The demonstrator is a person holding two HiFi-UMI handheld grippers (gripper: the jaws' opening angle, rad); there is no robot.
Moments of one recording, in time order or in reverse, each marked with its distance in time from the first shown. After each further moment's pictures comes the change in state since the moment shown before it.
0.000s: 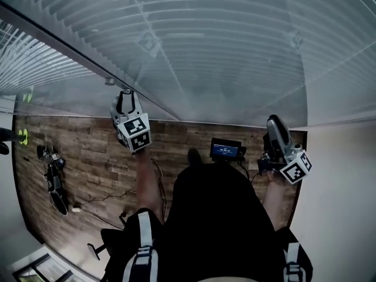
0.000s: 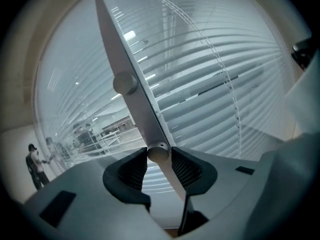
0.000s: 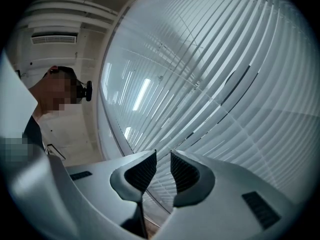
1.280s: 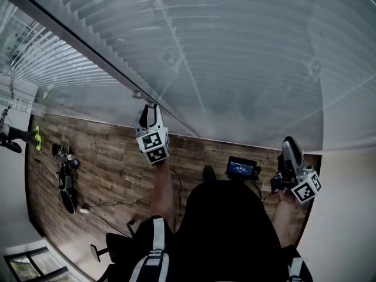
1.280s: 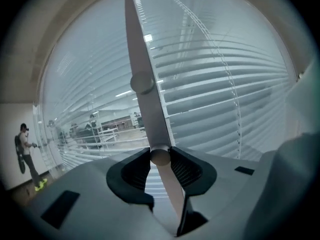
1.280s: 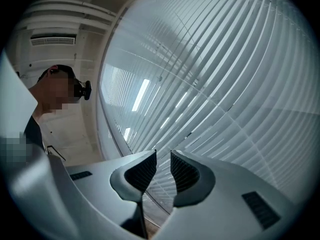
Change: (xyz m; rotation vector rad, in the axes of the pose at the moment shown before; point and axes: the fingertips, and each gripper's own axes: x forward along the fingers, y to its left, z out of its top) left arm 0.000 -0.005 -0.009 -0.183 -0.069 -0.029; right arm -0.008 -0.019 -0.011 0.014 -0.009 -0.001
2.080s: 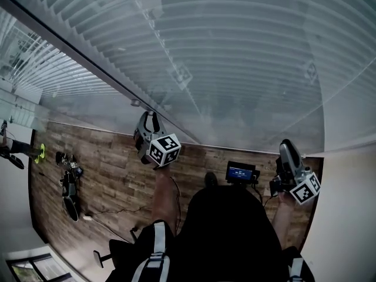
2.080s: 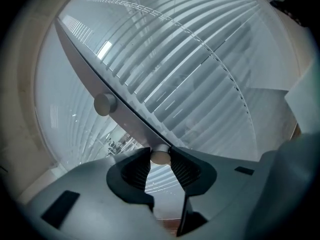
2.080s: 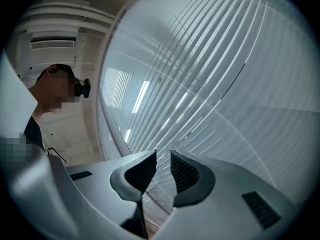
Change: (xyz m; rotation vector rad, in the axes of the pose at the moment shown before) left arm 0.006 -0.007 -0.015 0.543 0.123 0.179; right arm -0.010 -0.012 -0.006 0.016 -0.014 0.007
